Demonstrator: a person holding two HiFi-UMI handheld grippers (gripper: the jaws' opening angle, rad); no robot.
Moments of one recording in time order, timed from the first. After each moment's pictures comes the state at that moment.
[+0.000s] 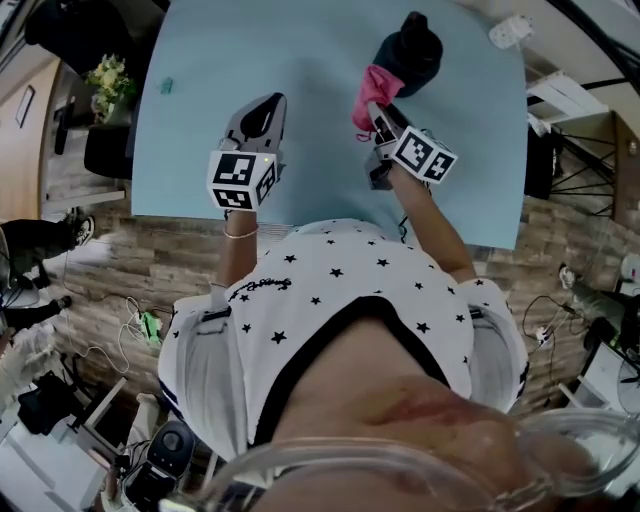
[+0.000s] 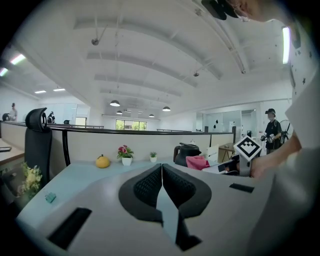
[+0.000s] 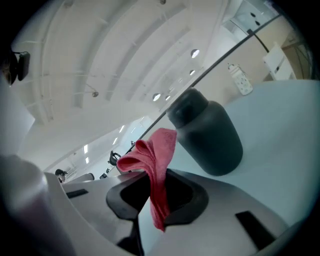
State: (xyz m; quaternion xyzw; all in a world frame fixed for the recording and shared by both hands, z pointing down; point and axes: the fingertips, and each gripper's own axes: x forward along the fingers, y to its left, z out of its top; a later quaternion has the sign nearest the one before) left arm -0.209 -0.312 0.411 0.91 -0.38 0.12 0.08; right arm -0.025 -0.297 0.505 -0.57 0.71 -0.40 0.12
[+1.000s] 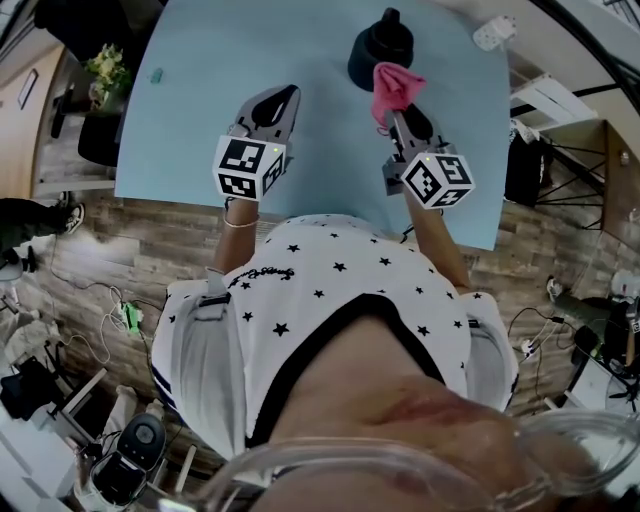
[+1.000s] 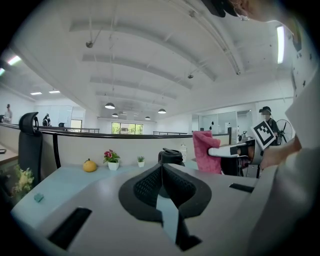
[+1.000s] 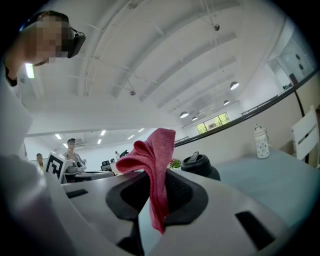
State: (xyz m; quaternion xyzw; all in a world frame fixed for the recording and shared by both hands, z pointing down) left arm -0.136 -0.271 0.392 0.92 -0.37 0.10 0.06; right arm 0.030 -0.236 0.397 -0.56 0.81 -0.17 0.07
